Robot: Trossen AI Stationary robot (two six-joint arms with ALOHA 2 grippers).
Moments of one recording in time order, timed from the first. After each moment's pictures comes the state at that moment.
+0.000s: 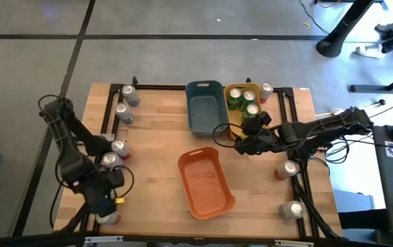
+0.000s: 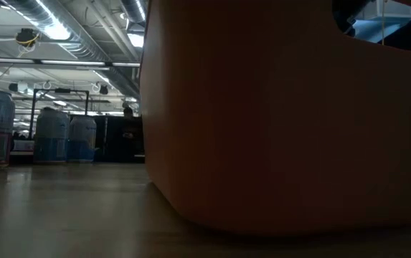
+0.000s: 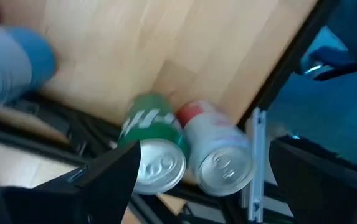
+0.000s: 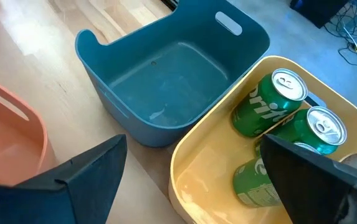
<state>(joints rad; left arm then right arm) -1.00 1.33 1.27 -1.28 0.03 -1.51 0.24 1.25 1.08 -0.86 0.76 0.66</state>
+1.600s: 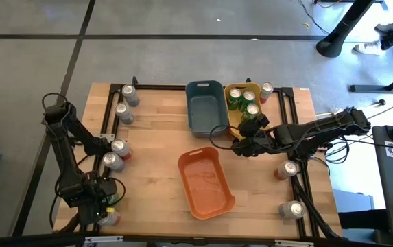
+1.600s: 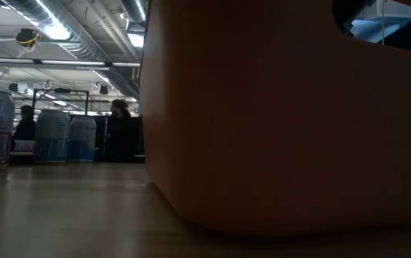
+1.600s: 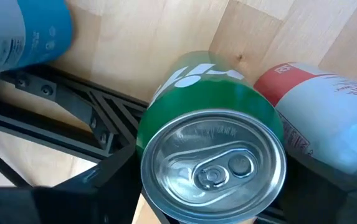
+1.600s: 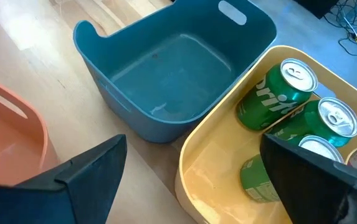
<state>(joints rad) -1.20 1.40 1.02 -1.17 0.04 -1.57 0.24 1.30 1.09 -0.86 0.75 0.70</state>
